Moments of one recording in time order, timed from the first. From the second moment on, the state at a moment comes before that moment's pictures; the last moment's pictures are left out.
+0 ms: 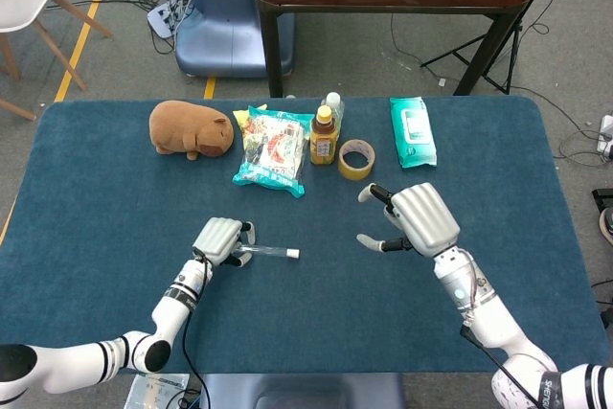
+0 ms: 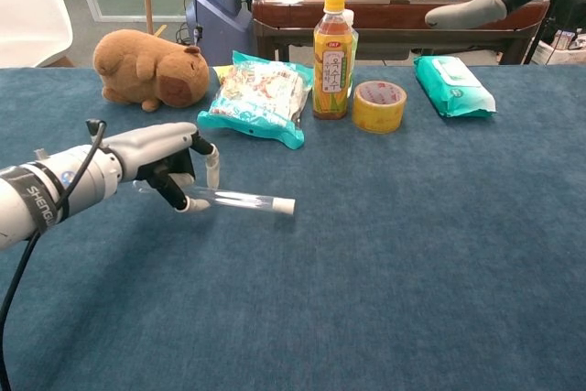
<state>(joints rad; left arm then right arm) -0.79 -1.71 -0.15 -1.31 1.02 0.93 0.22 0.62 -1.14 0.21 -1.99 -1.26 1.19 -0.26</state>
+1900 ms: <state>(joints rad) -0.27 -1.20 -0.02 -1.65 1.36 1.52 0.18 0.24 -1.03 0.06 -1.71 -1.31 1.44 -0.15</state>
